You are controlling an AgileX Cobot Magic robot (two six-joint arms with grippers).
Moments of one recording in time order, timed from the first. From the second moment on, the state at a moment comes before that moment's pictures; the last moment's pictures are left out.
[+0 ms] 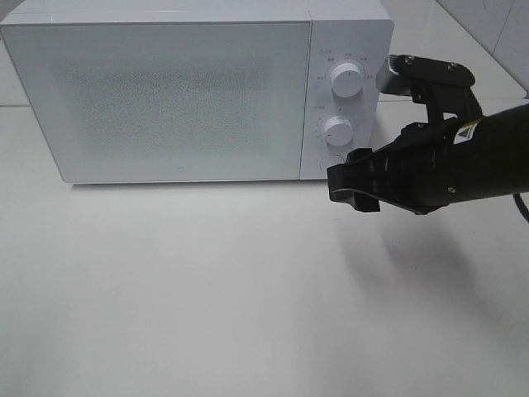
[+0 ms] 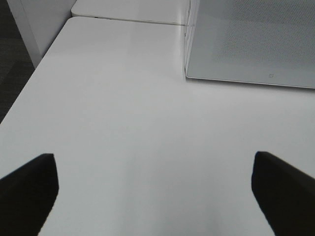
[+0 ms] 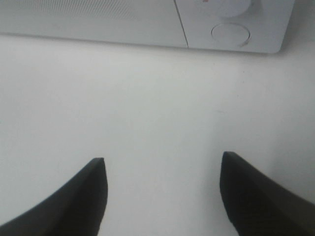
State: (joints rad) left arm 0.05 0.00 -0.52 -0.03 1.08 -0.01; right arm 0.48 1.43 -0.66 0.36 0.08 -0.11
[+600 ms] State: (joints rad) left arm 0.05 0.00 -0.52 -0.03 1.08 -0.01; right arm 0.46 1.06 -0.76 -0.03 0.74 0.05
